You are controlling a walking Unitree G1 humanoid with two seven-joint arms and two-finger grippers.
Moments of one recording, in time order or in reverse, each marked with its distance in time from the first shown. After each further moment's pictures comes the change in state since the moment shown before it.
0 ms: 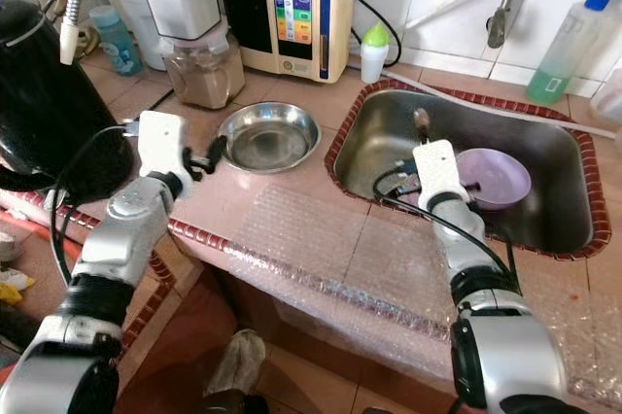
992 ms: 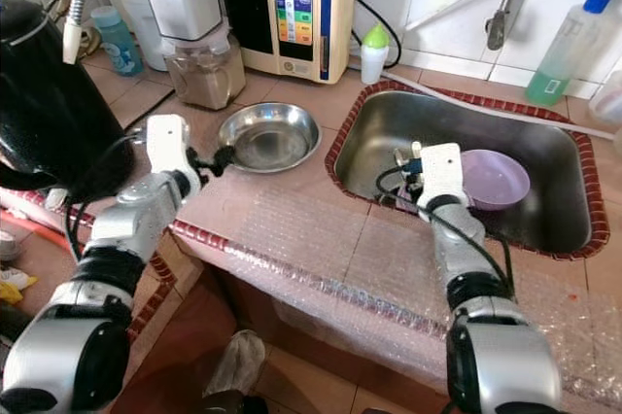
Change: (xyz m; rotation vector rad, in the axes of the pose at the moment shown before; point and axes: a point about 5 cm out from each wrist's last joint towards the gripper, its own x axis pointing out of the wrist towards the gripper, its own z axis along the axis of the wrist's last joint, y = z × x) left arm 0.020 -0.008 -0.013 -0.179 0.182 -0.064; right arm -0.003 0.012 0.001 0.115 -0.056 0.039
